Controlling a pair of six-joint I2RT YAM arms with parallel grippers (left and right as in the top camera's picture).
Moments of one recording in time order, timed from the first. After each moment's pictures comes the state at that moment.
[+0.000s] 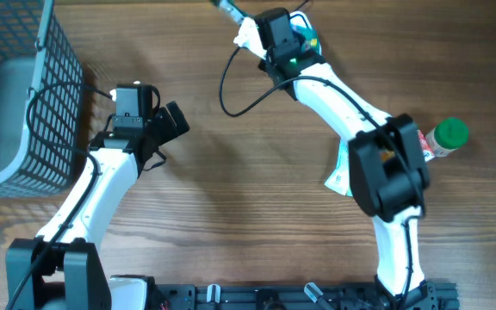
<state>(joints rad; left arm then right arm) -0.08 1.49 0.90 -0.39 -0.04 -0.52 0.47 2.21 1.79 -0.39 0.33 -0.74</state>
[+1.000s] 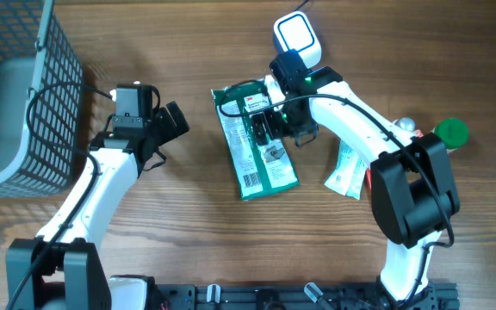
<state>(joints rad) -0.08 1.49 0.90 -0.39 -0.04 -0.52 0.47 2.03 1.52 -0.85 -0.24 0.14</state>
